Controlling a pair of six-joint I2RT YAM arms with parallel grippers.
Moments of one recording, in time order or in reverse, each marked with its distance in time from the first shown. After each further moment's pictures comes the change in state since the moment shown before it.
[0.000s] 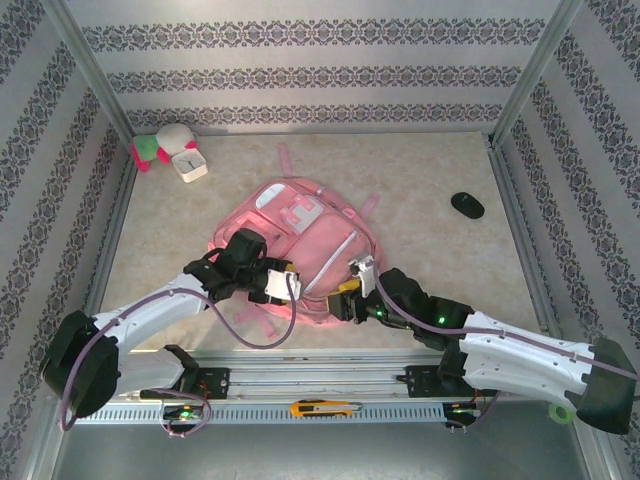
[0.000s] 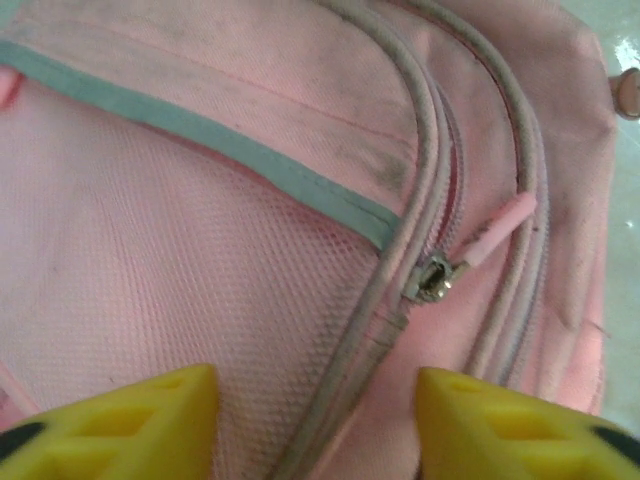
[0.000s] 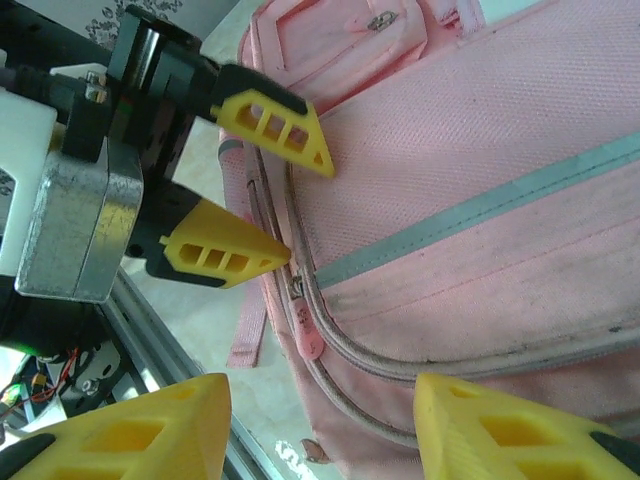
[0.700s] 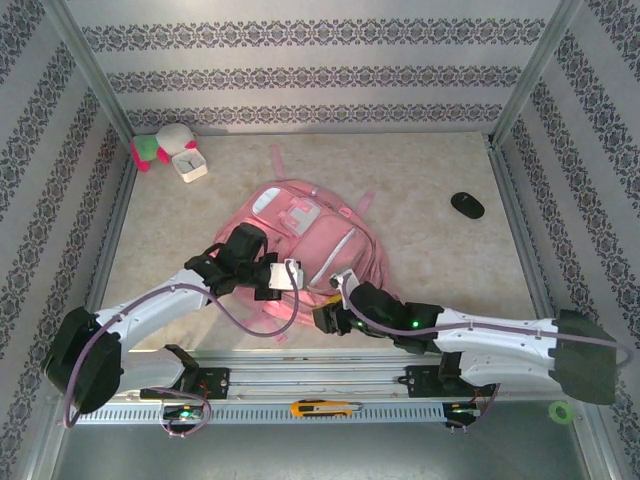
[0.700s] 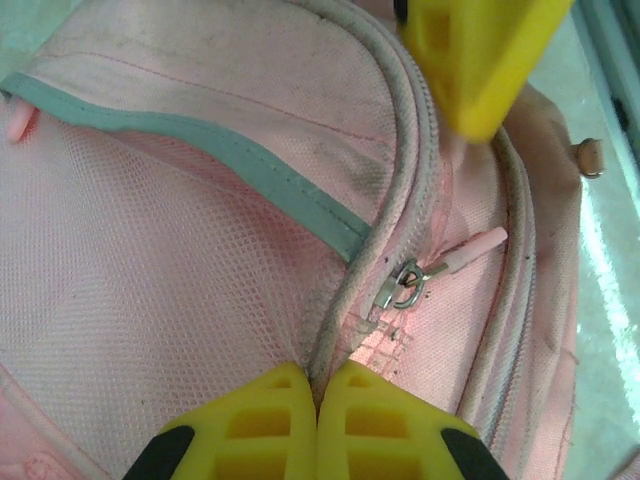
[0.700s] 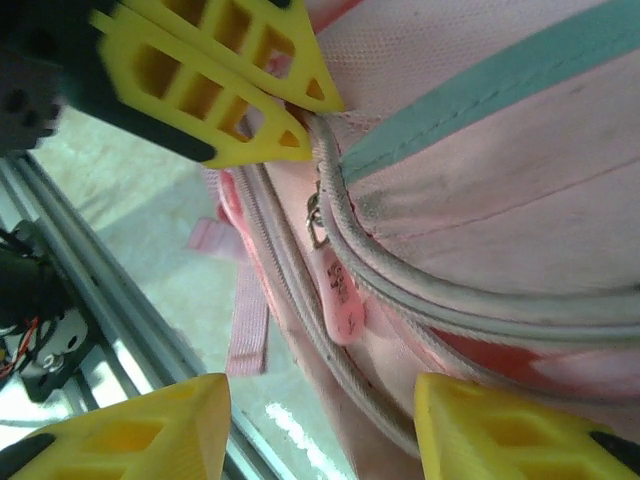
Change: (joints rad) left arm 0.014 0.027 0.048 -0.007 0.126 -0.204; right arm 0.132 0.238 -0.006 0.126 0.092 0.093
